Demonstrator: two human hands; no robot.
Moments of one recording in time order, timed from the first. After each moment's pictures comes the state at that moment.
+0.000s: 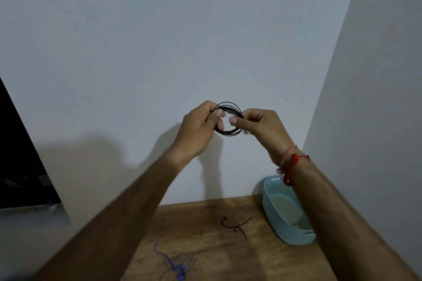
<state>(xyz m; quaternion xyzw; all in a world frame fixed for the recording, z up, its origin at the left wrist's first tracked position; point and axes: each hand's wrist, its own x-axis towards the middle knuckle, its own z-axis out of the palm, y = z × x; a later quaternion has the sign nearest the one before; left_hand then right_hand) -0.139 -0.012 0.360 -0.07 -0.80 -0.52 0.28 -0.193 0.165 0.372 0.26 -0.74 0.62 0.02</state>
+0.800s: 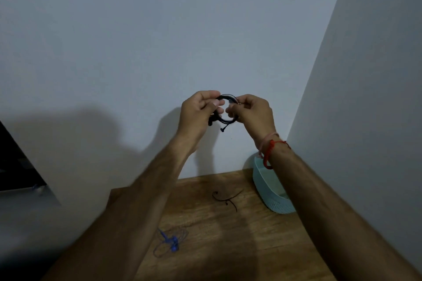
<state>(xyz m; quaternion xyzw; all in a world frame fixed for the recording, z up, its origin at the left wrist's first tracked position) -0.175 0.013 0.311 -0.01 -0.67 -0.71 0.23 -0.216 0.160 0.321 0.17 -0.77 0.60 0.11</state>
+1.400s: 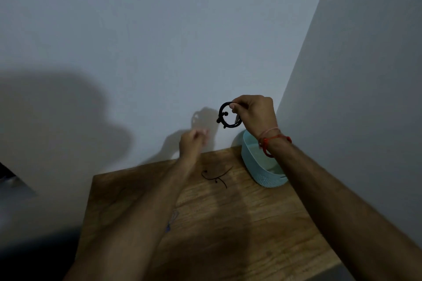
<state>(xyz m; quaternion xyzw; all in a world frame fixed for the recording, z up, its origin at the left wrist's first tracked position) -0.228 0.021 0.126 0.16 -0.73 -0.65 0.12 -0.241 0.196 0.265 0.22 -0.88 0.39 0.19</state>
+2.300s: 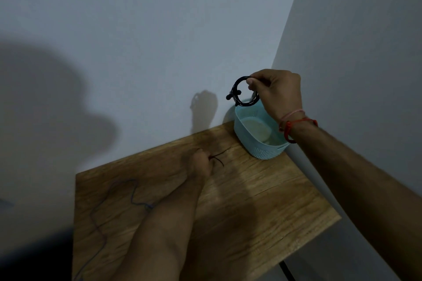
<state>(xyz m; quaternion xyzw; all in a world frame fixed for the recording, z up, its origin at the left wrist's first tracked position) -0.230 0.050 -0.039 0.02 -0.97 -0.26 0.02 -0.223 0.233 0.251 0.14 -0.87 0.39 0.27</state>
